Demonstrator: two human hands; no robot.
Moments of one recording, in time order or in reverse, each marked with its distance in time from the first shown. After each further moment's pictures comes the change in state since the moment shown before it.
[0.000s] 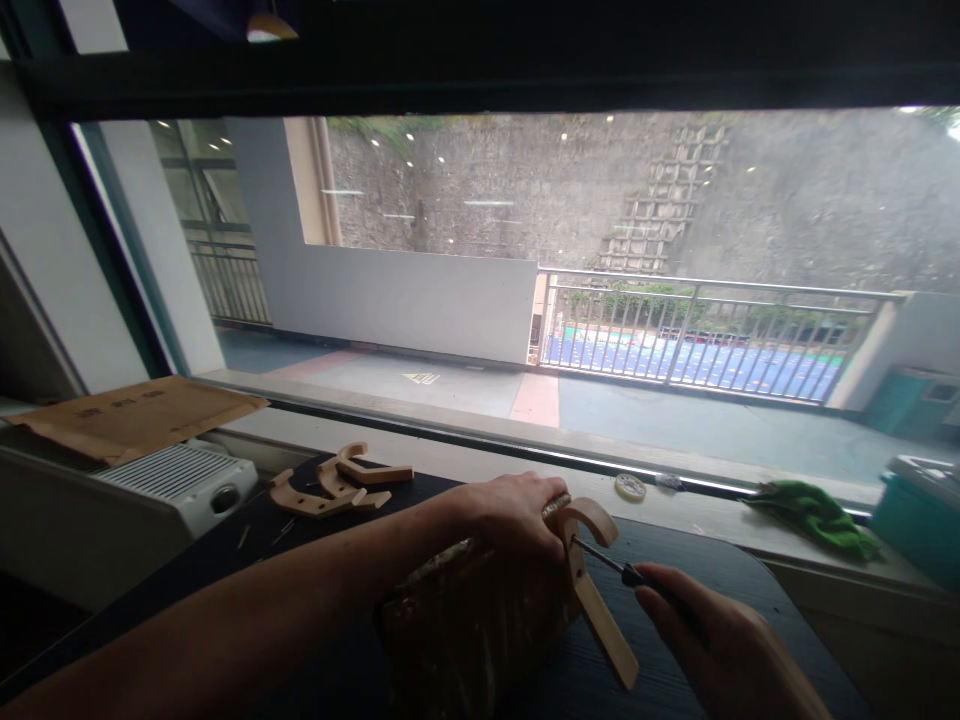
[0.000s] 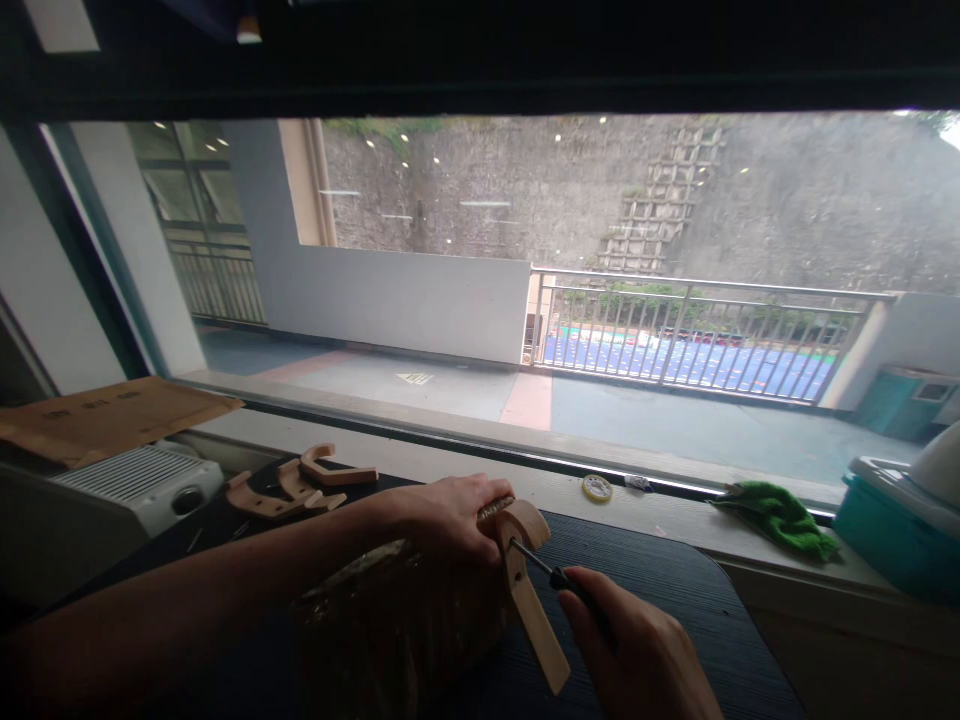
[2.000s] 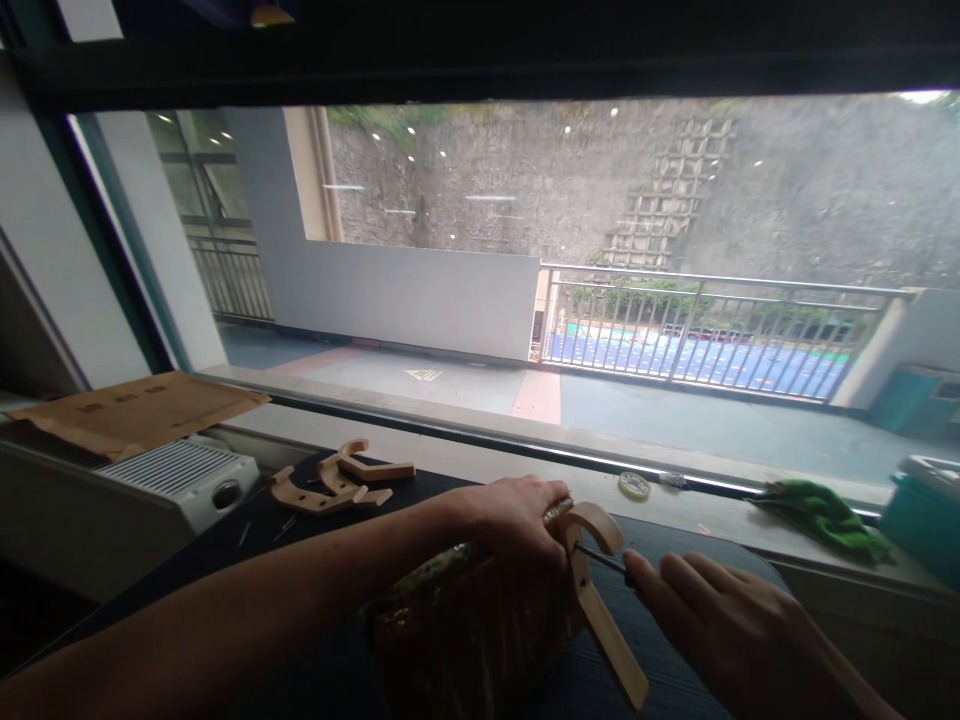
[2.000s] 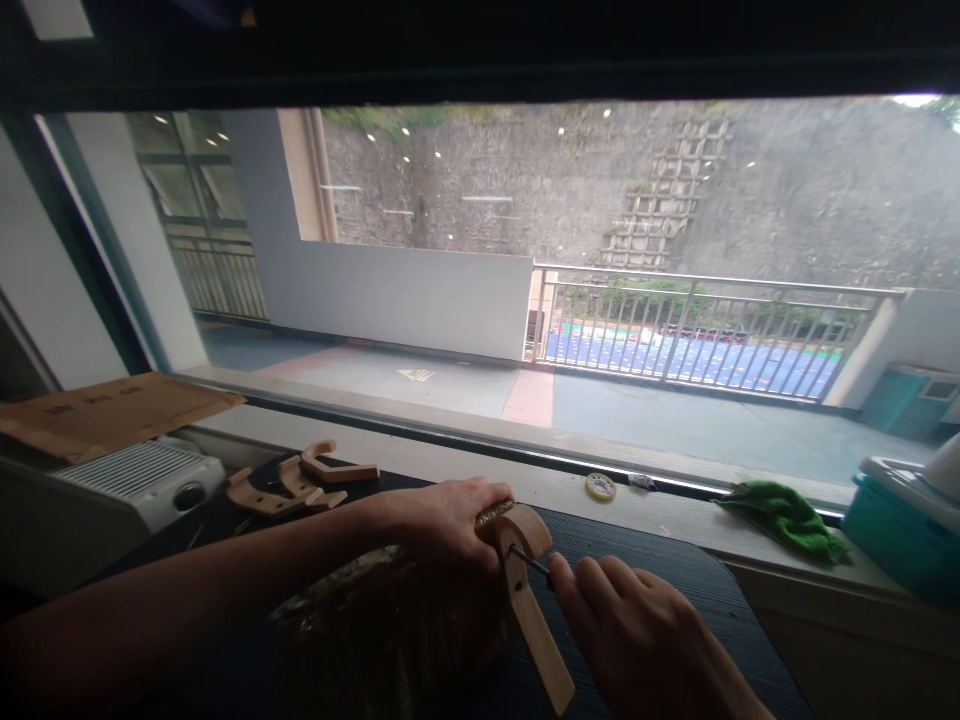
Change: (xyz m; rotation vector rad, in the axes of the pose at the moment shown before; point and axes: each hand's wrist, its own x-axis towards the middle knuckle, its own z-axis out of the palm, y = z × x) left_hand -0.003 -0.004 0.002 -0.002 -0.017 0.004; right_hand 0.028 -0.006 -0.029 -0.354 0.005 -0.597
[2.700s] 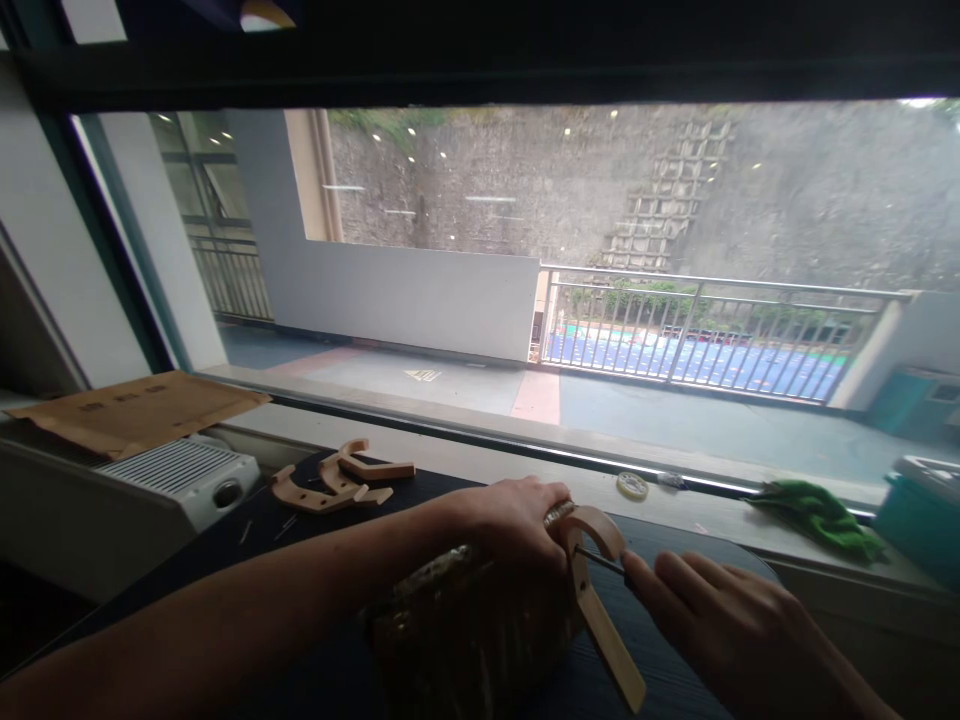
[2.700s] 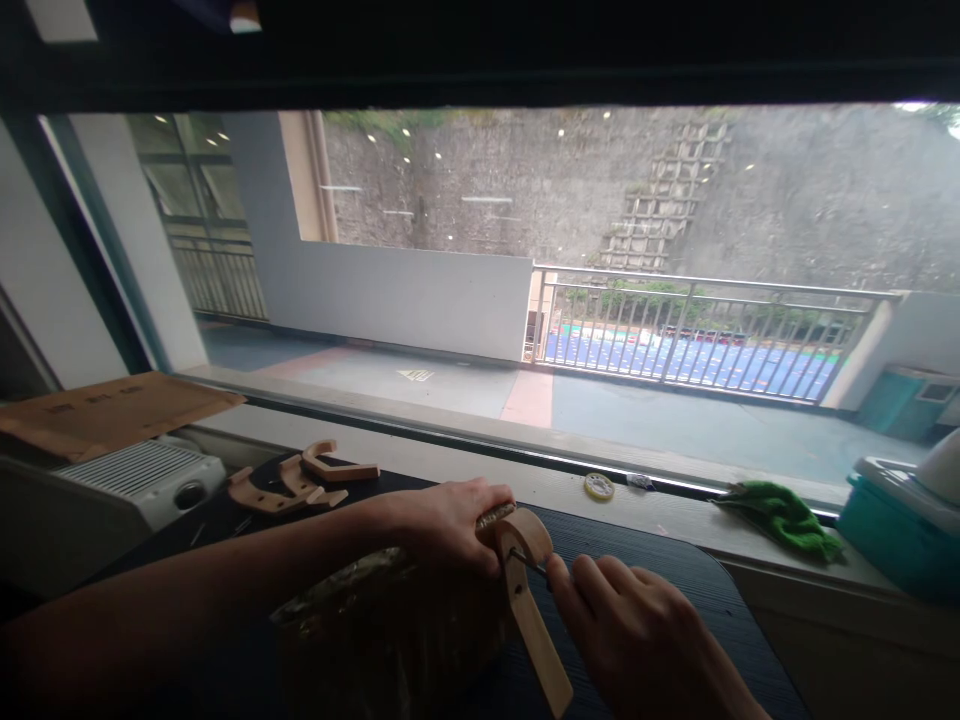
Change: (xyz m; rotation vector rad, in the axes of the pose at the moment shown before) left_hand -0.003 0.004 0.001 0.008 -0.007 -0.004; right_hand 0.004 -0.001 -0.005 -0.031 -0.016 0.013
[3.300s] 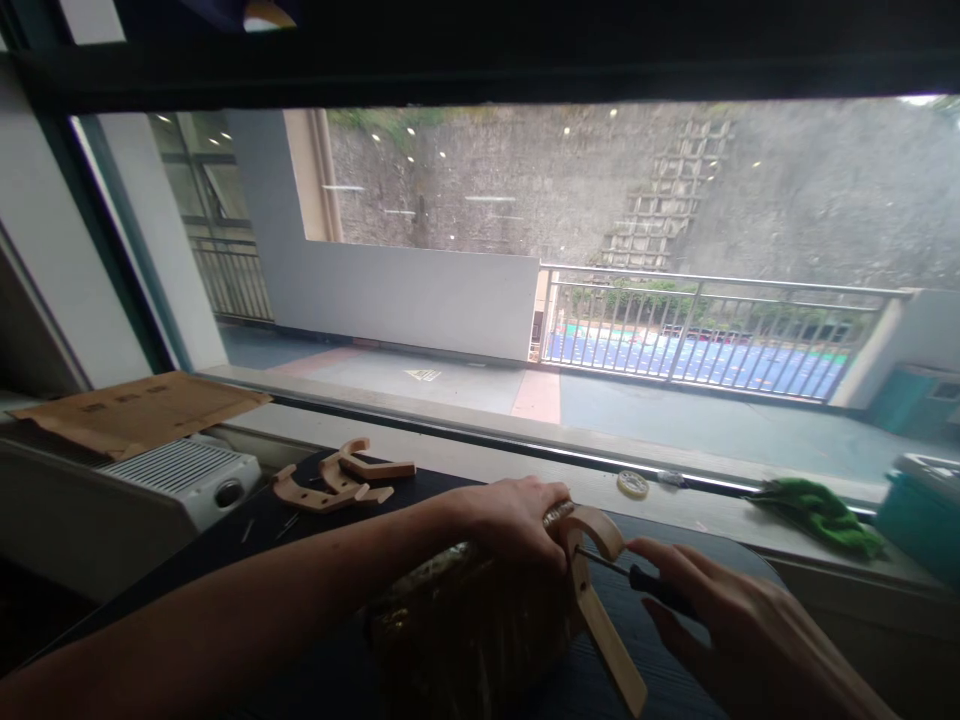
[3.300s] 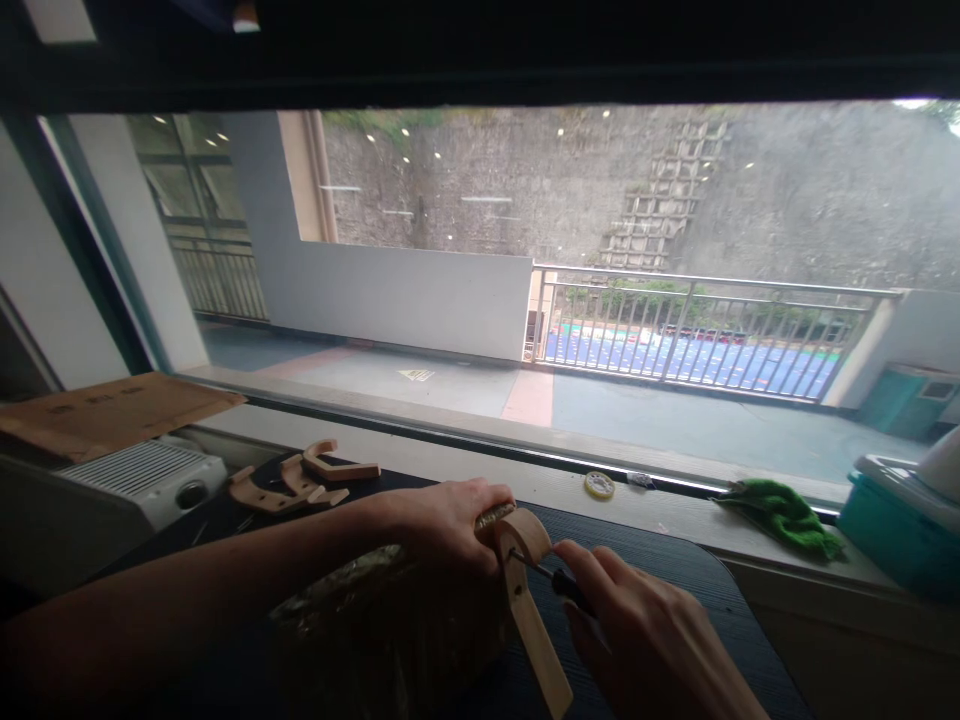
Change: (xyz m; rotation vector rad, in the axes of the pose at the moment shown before) left_hand -0.001 -0.001 0.001 -0.021 0.017 0.028; right_hand -0.006 -0.005 0.001 0.413 -0.221 0.442
